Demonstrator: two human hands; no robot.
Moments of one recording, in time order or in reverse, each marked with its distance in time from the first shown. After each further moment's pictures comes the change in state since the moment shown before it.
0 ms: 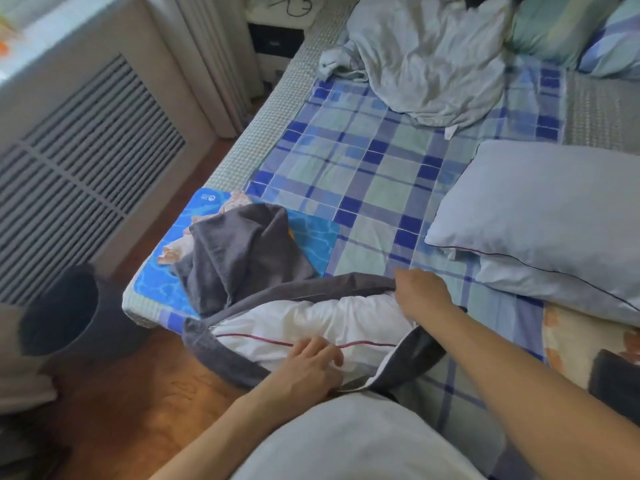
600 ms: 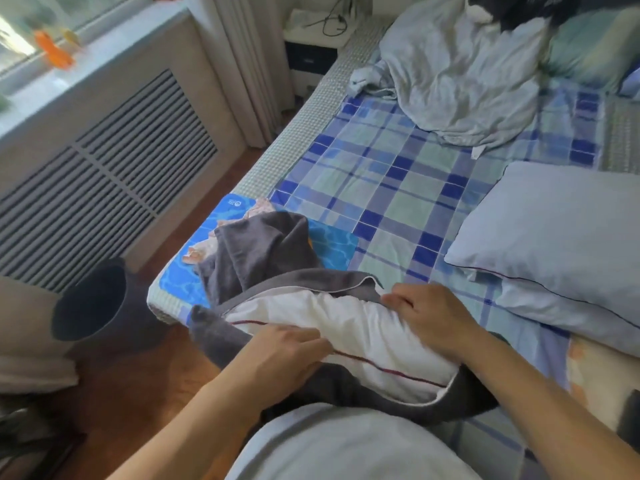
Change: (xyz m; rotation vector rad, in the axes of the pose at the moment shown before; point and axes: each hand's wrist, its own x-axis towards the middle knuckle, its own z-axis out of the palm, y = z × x) left_hand -0.037 0.003 -0.098 -0.071 0.343 -0.100; right_hand -0.053 -0.005 -0.062 0.556 0.006 -0.229
